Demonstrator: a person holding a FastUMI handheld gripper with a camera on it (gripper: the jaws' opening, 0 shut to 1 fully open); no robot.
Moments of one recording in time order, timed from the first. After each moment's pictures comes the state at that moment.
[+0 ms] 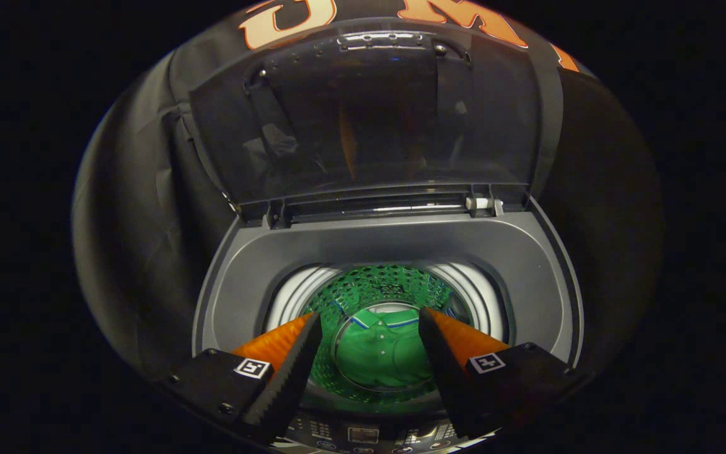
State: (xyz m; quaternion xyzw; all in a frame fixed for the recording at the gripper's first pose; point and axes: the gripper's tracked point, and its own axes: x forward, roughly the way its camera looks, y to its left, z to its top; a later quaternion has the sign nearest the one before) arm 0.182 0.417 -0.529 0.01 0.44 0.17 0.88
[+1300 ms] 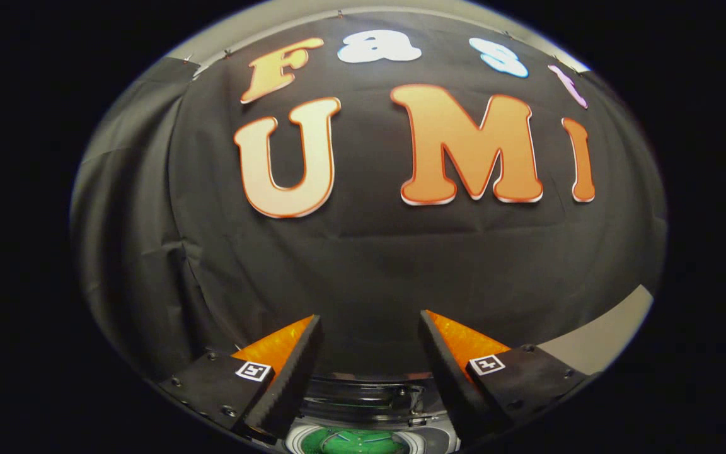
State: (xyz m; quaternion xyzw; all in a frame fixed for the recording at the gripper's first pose) arm 0.397 0.408 -0.230 0.02 0.18 0.17 0.97
